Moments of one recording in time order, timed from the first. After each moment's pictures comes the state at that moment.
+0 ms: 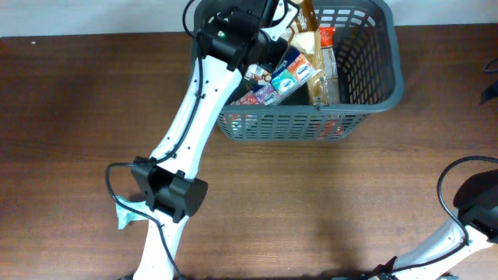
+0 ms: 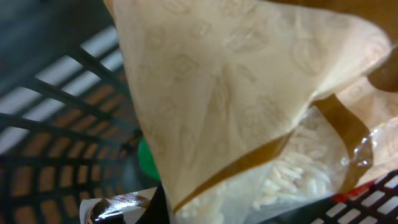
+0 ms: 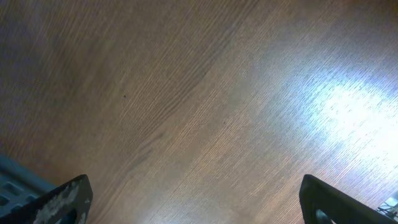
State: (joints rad) left arm -0.50 2.31 2.62 -1.18 0.00 0.16; right arm -0.64 2.11 2.34 -1.62 0.04 0.31
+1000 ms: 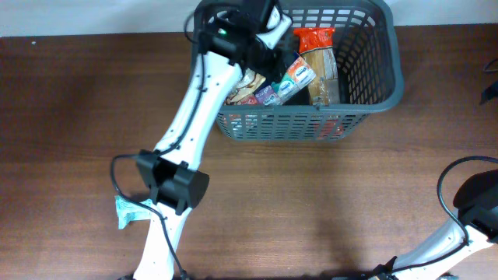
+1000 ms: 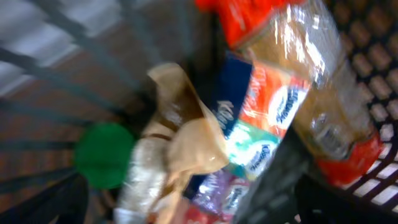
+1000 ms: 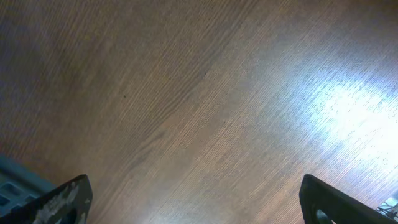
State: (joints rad) left arm -0.46 2.37 2.71 -1.26 0.08 0.11; right arm -0.64 2.11 2.34 -1.62 0.04 0.31
